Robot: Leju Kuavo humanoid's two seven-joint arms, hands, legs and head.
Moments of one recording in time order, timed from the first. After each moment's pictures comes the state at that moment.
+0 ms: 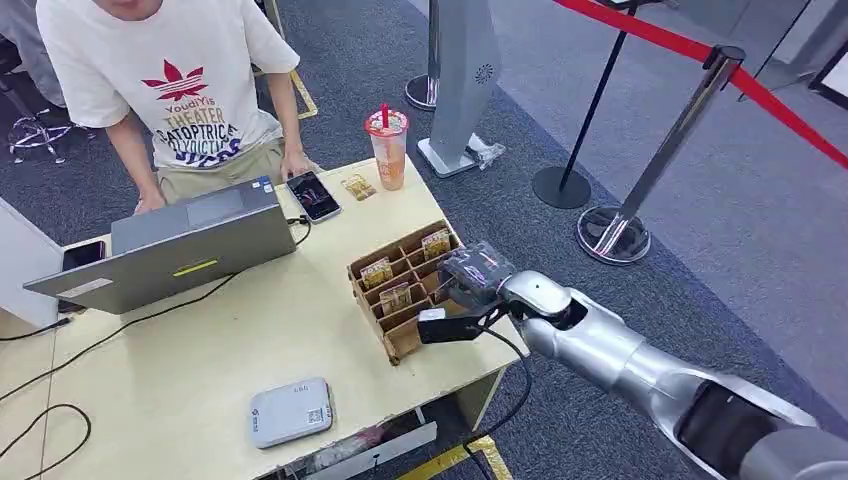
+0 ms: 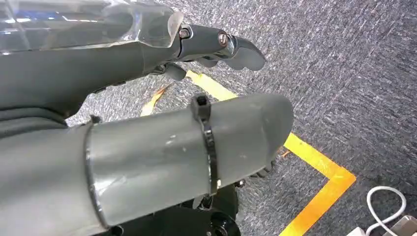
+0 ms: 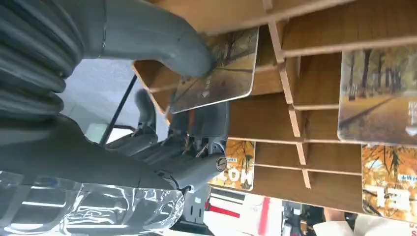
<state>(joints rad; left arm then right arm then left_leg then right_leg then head) -0.05 -0.22 1.22 -0.23 -0.57 0.18 -0.09 -0.31 -0.61 0.52 -1.30 0.77 0.03 -0.04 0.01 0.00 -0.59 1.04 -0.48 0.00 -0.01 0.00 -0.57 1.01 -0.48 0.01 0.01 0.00</state>
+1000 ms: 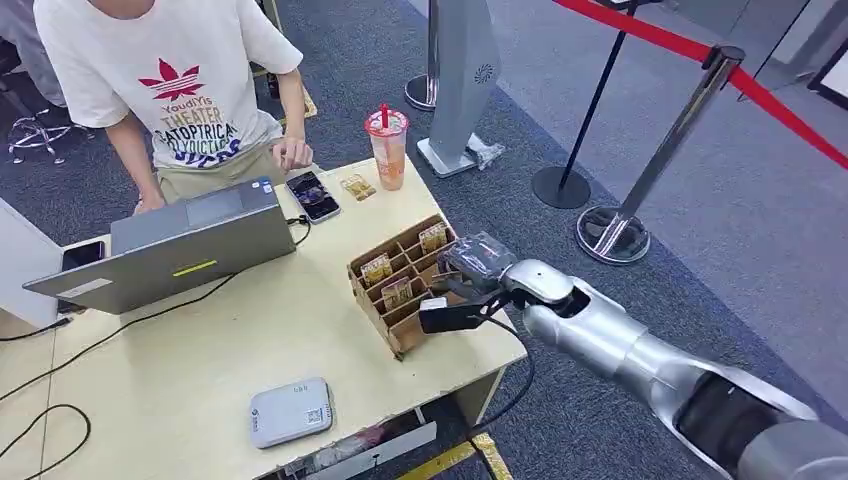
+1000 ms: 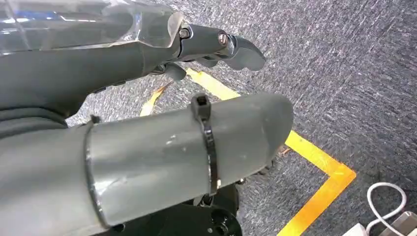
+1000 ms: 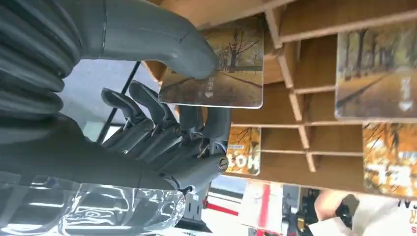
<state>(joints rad) -0.05 -0.23 1.22 -0.24 -0.57 0.17 -0.09 -0.35 -0.62 0.51 -1.30 0.73 0.08 -0.08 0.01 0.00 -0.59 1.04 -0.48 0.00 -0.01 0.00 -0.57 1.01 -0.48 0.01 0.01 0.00</state>
